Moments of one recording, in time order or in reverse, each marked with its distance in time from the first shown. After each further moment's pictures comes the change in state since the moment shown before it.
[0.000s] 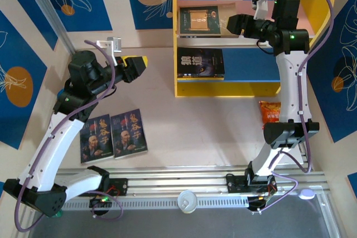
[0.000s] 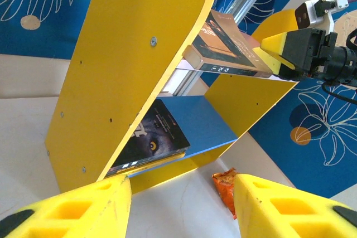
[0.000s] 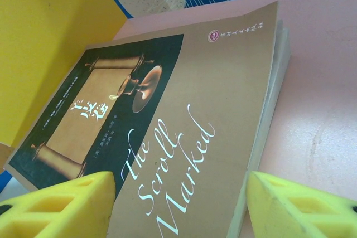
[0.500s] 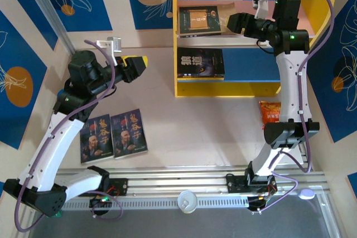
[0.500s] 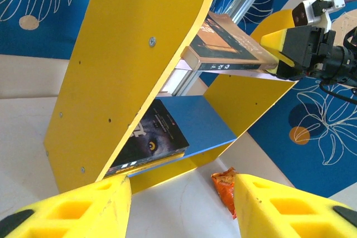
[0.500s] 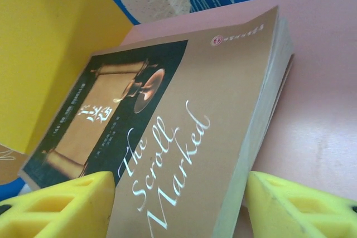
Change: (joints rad) left arm 0.000 0.000 0.002 0.000 0.003 0.000; right arm -0.017 -0.002 -0.020 0.039 -0.022 0.043
